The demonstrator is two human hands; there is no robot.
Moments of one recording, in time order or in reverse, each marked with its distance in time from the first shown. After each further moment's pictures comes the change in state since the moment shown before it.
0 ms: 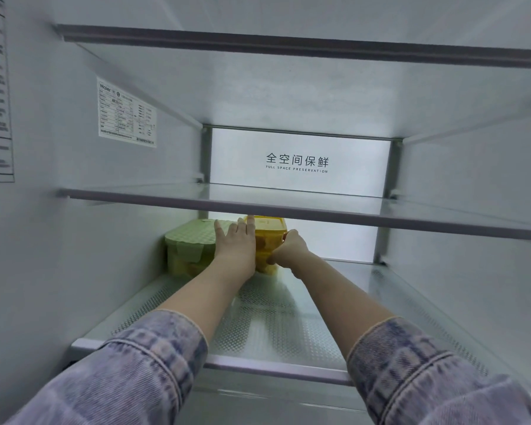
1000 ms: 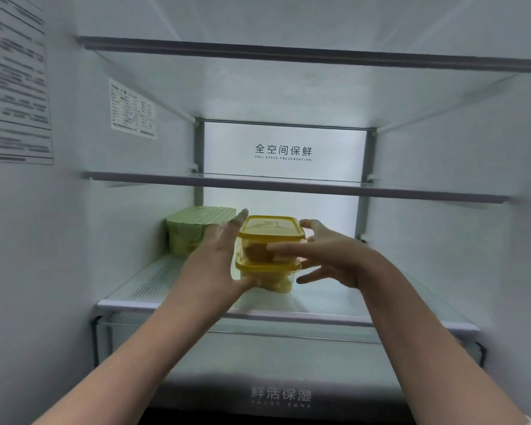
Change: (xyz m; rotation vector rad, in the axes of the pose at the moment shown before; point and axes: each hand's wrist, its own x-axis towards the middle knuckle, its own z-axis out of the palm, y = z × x) left_hand -0.178 -0.017 -0.061 -0.736 0.208 0.146; right_hand -0.149 0.028 -0.077 0.282 -0.353 -0.103
